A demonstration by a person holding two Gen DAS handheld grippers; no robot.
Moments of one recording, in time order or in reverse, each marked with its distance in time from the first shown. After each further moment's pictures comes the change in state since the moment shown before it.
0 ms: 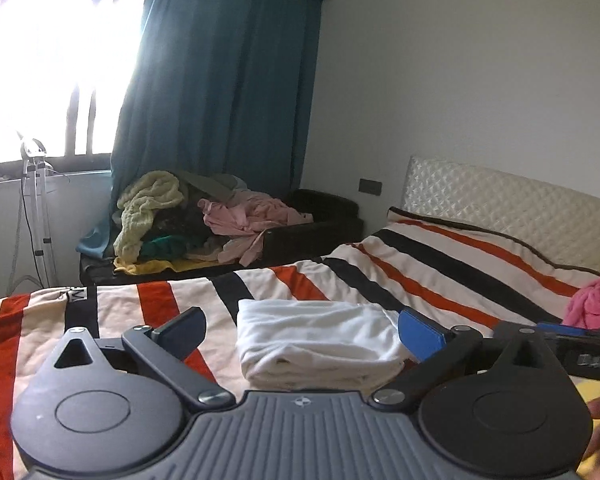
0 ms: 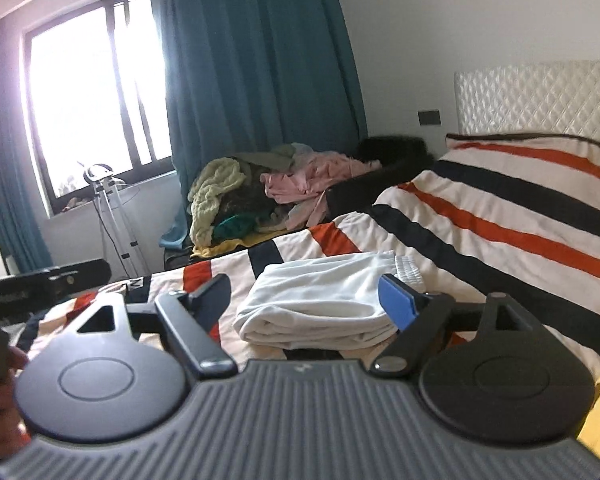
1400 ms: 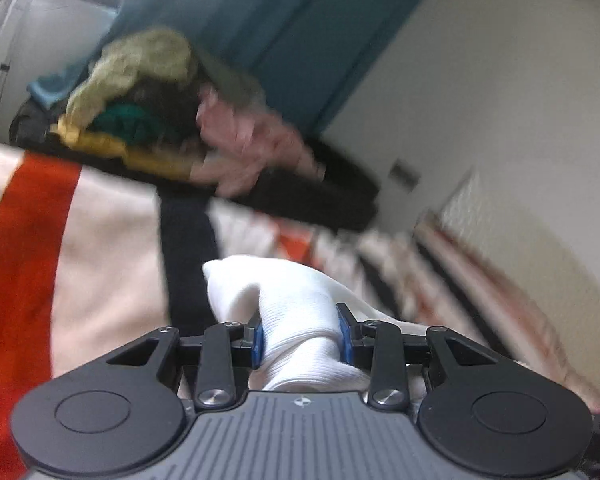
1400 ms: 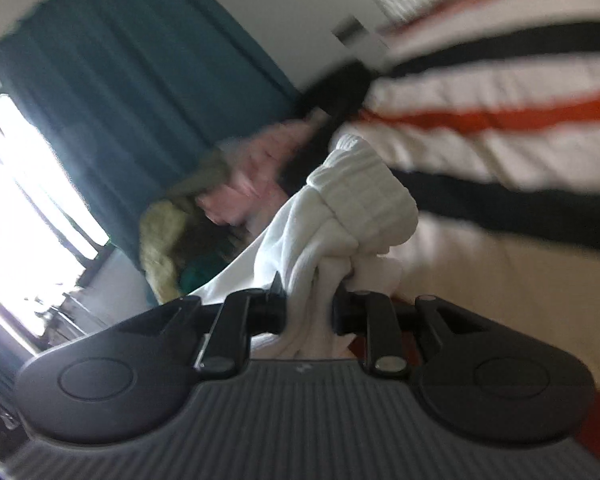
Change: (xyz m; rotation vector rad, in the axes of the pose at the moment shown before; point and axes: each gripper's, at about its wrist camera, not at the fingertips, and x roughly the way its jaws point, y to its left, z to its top) left arm 0.479 0.129 -0.052 -0.438 0.198 -0.133; right arm 0.350 -0.144 -0.013 0.568 0.125 -0.052
